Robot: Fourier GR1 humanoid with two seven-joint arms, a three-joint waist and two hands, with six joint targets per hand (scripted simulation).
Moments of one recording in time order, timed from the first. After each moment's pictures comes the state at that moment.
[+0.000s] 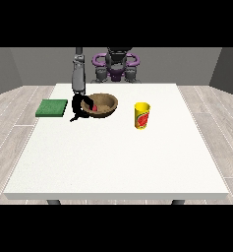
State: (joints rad) left arm -1.14 0.82 0.42 -0.98 0.42 -0.33 -0.02; right arm -0.60 -0.14 -0.26 -0.82 -0.13 -0.16 -0.34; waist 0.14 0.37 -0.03
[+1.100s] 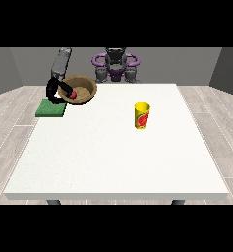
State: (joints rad) left arm -0.95 0.96 0.51 -0.71 0.39 -0.41 -0.20; right arm -0.71 -0.35 -0.12 -0.90 0.03 -0.12 0.19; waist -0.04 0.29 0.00
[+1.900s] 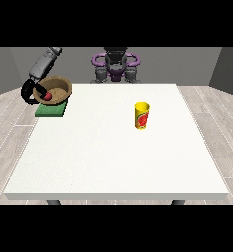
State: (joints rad) left arm -0.94 0.97 0.51 -0.84 0.41 -0.35 -0.18; right arm -0.69 -0.60 -0.31 -0.67 -0.06 0.11 -0.07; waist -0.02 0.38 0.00
